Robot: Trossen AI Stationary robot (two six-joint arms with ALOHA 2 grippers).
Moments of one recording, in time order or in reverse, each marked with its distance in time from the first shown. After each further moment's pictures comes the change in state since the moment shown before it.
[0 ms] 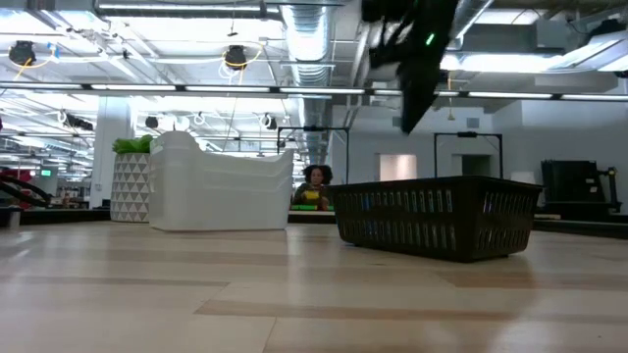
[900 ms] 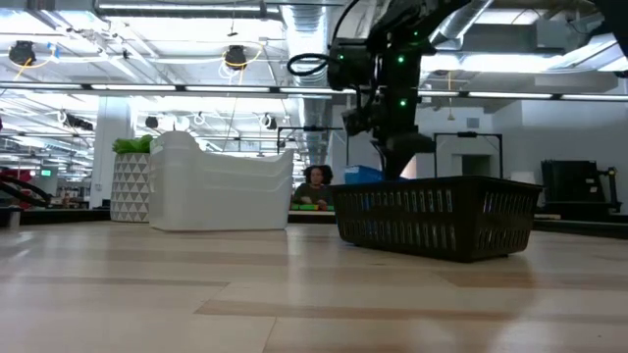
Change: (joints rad) left arm 0.000 0.000 0.000 0.000 -0.001 -0.001; right arm -0.047 0.251 0.000 0.125 0.031 -0.247
